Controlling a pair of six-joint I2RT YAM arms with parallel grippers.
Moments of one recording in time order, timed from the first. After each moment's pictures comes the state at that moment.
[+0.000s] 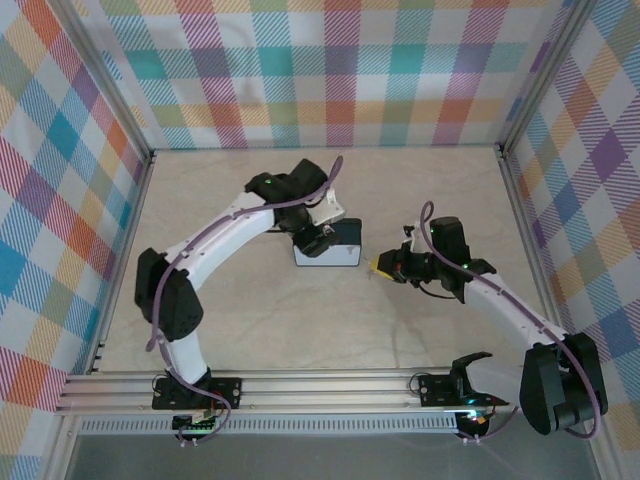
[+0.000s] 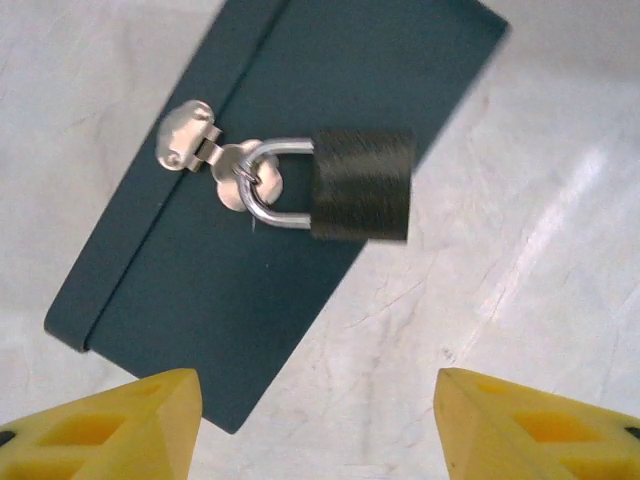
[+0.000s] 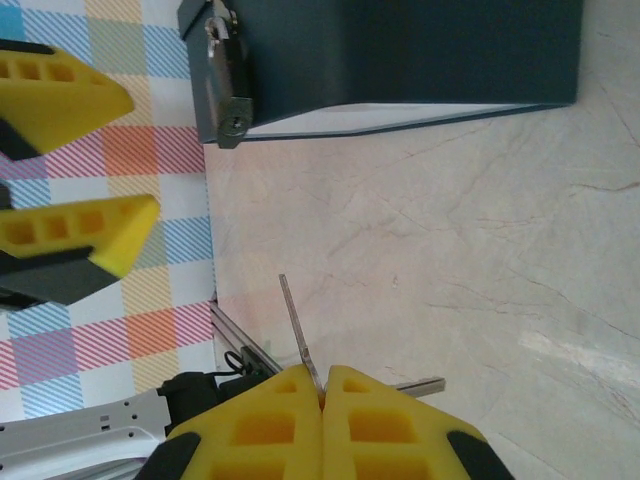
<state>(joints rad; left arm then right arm) -0.64 1.77 1.68 -1.09 0.09 0.44 0.29 1.15 0.66 -0.26 -0.80 0.80</state>
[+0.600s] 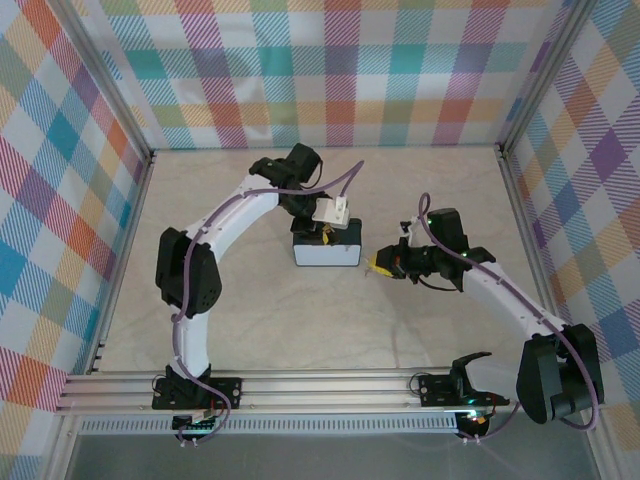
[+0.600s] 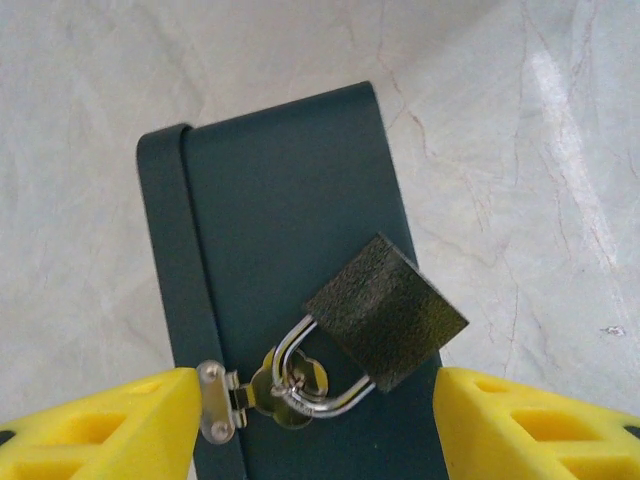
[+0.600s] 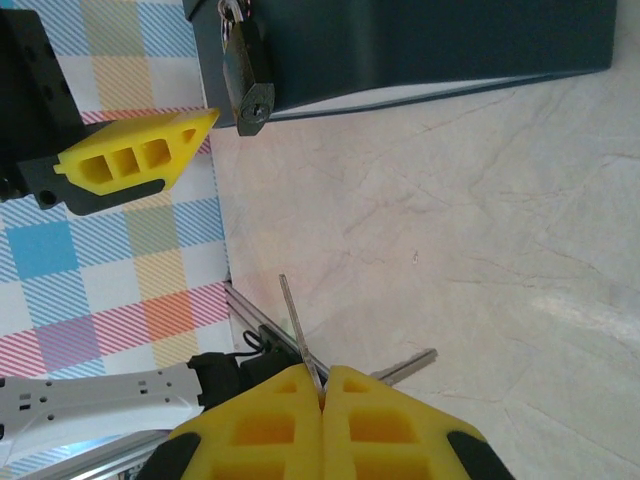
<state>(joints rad) -0.55 1.99 1.86 -1.07 0.41 1.24 0.29 1.20 0.75 -0.39 -0.85 0.80</state>
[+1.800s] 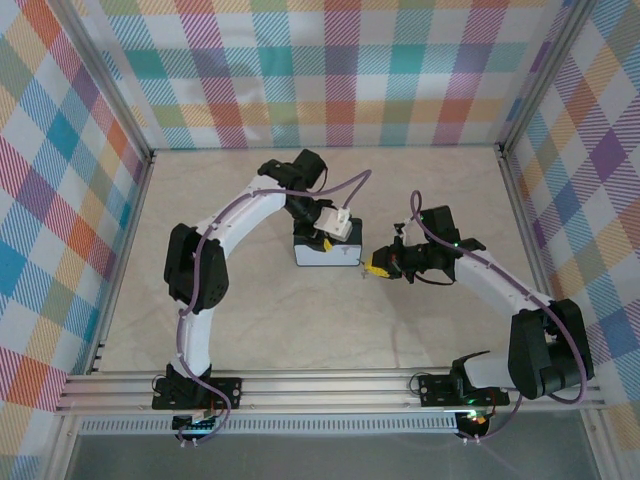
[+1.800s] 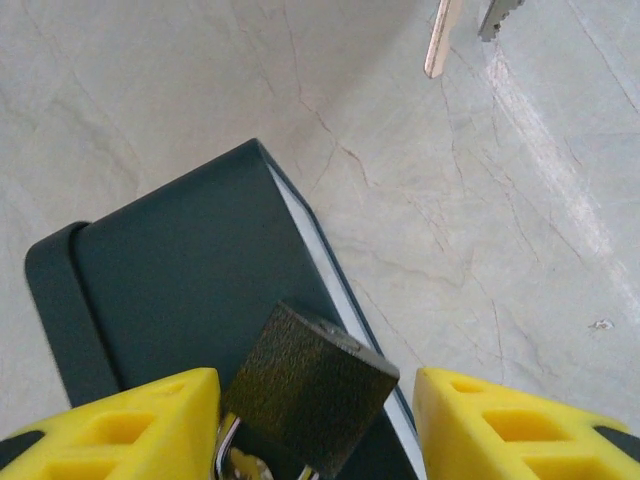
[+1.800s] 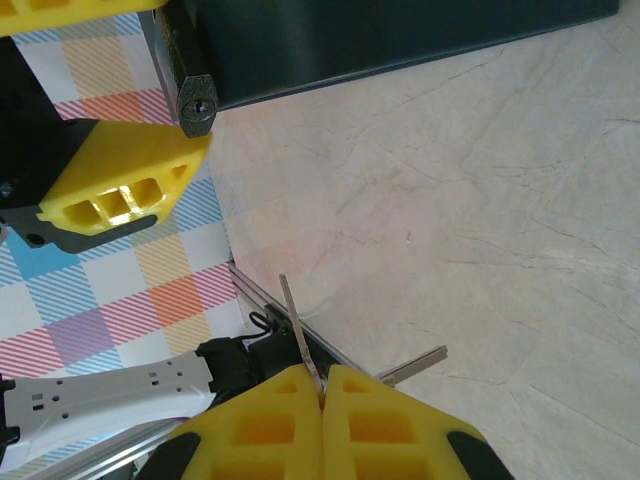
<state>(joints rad) -0.57 2.05 1.89 -1.13 0.51 1.44 0.29 1.33 0.79 -0.42 -0.90 0.80</state>
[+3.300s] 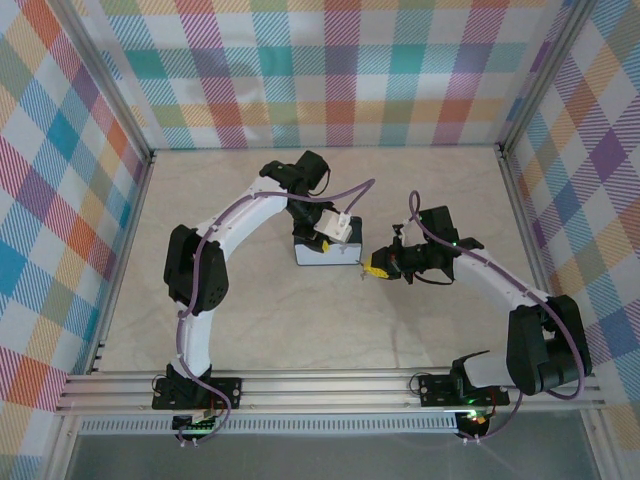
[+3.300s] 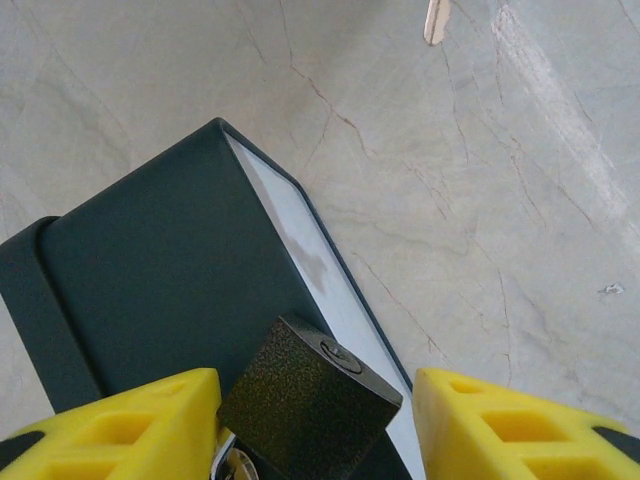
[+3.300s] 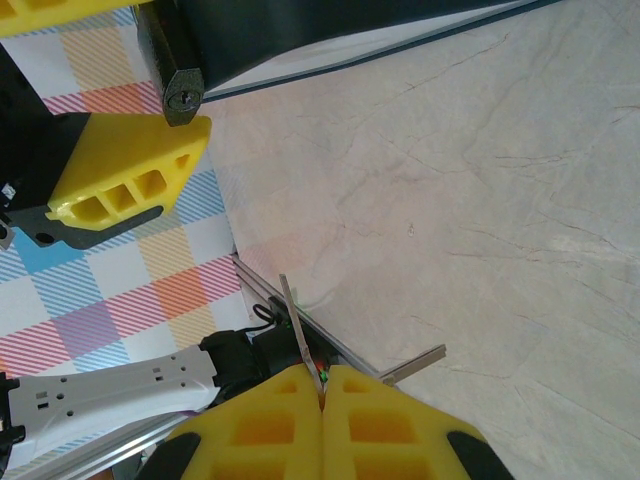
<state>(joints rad) -0.58 2.04 1.88 -1.13 0.42 1.47 0.29 1.35 0.79 -0.41 -0.92 0.80</state>
